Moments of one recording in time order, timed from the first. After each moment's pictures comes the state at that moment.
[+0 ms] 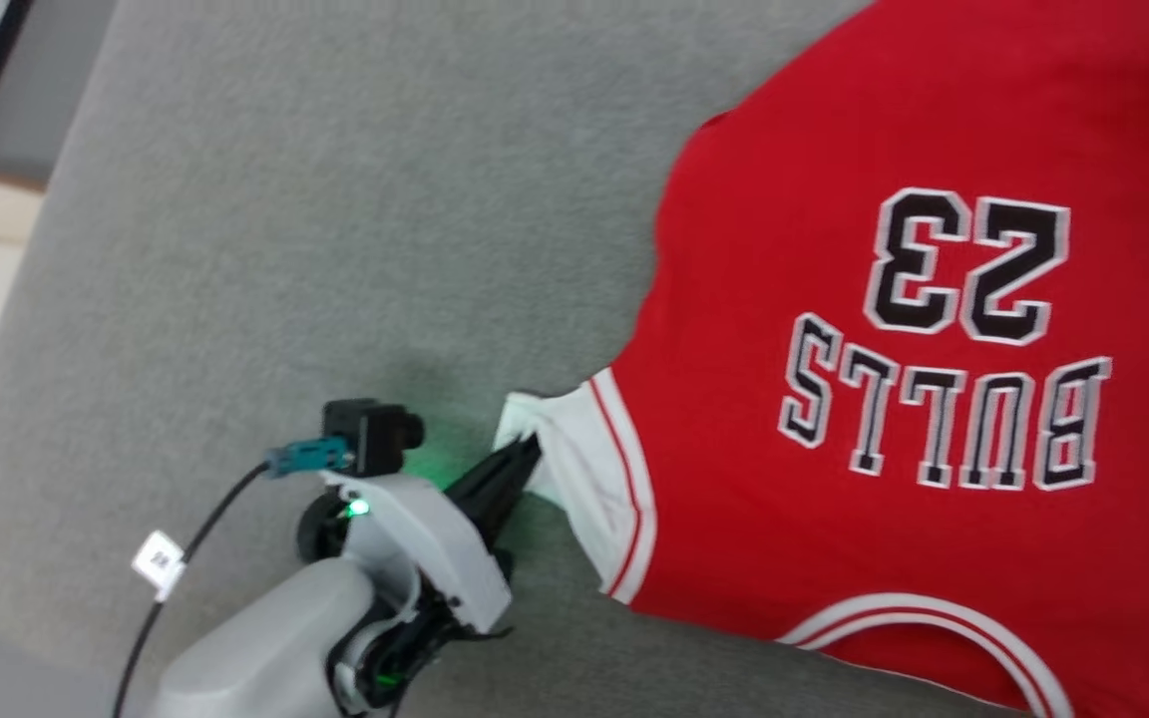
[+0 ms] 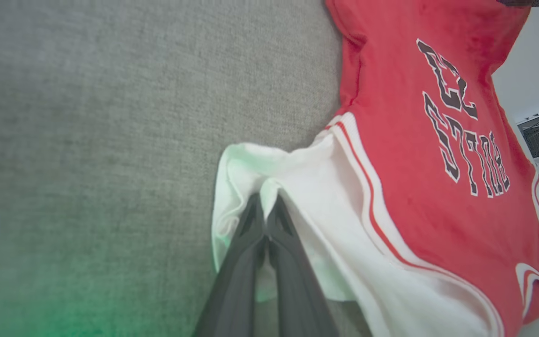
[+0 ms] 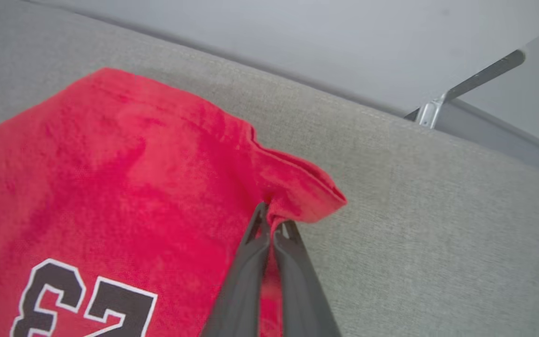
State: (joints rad) left arm -0.63 0.46 -0.99 0.34 -1.26 0.04 -0.16; right arm -1.35 -0.50 0.38 0.88 0.49 0.13 0.87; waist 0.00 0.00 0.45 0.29
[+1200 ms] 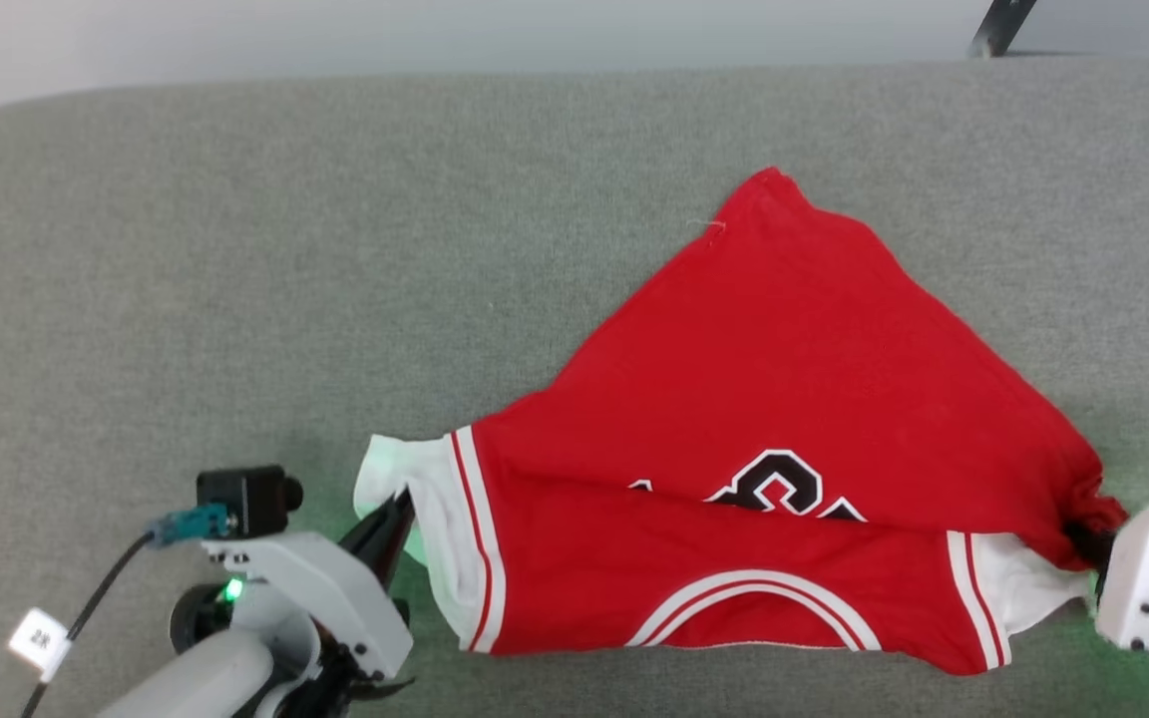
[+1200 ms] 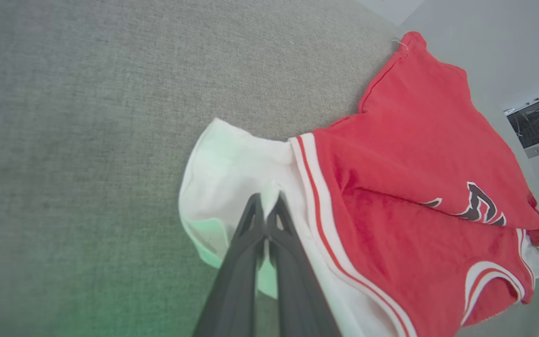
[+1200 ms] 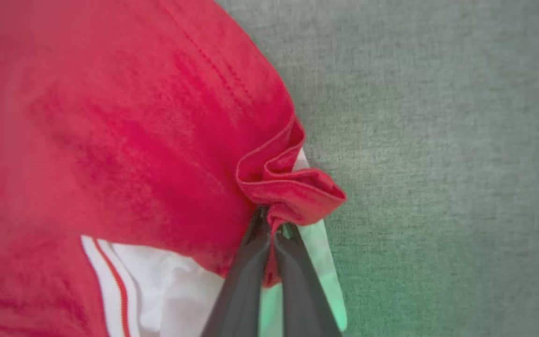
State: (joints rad) left arm -0.46 0.67 -0.91 0.14 -1.34 0.23 -0.18; right arm -0.20 -0.30 -0.12 0.15 0.48 0.13 0.77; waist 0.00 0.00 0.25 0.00
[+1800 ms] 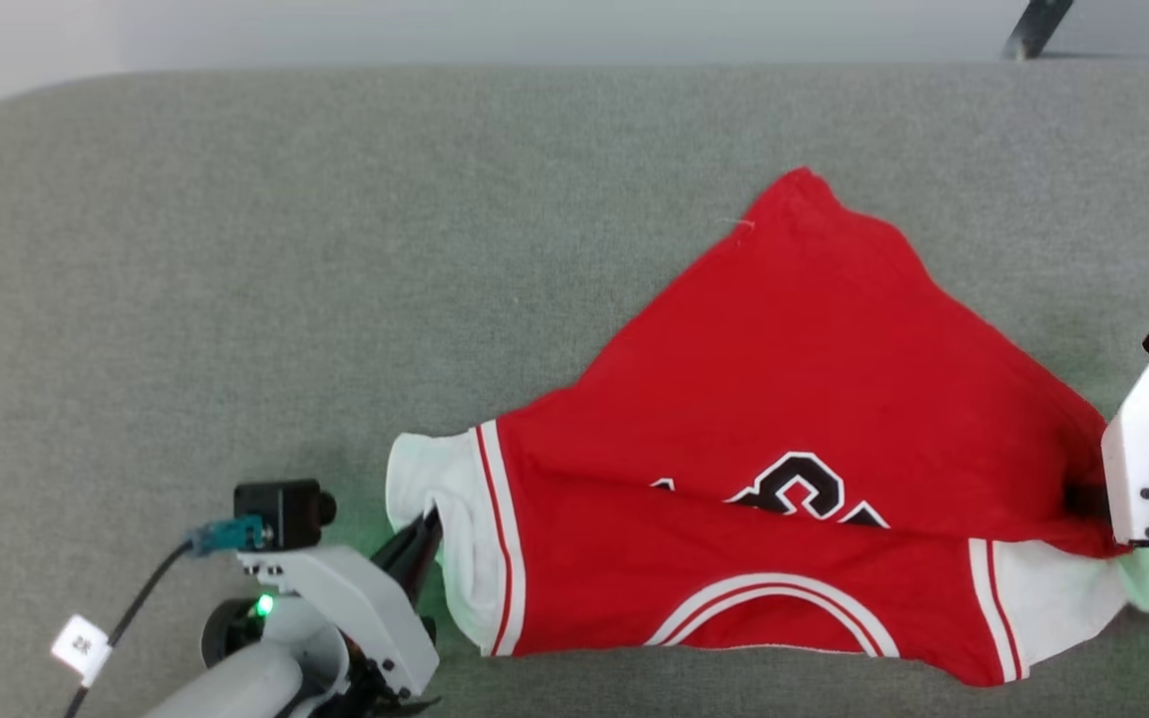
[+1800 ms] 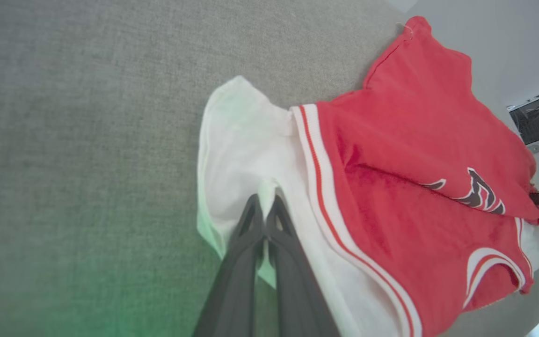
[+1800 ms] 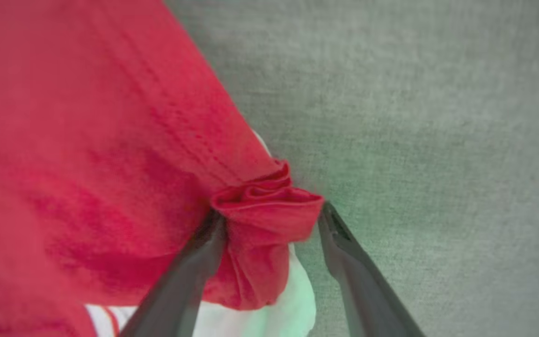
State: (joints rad) left arm -0.48 0.62 -0.94 0.17 -1.33 0.22 -0.16; right arm -0.54 -0.39 0.03 0.45 0.38 0.13 1.08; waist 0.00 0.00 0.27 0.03
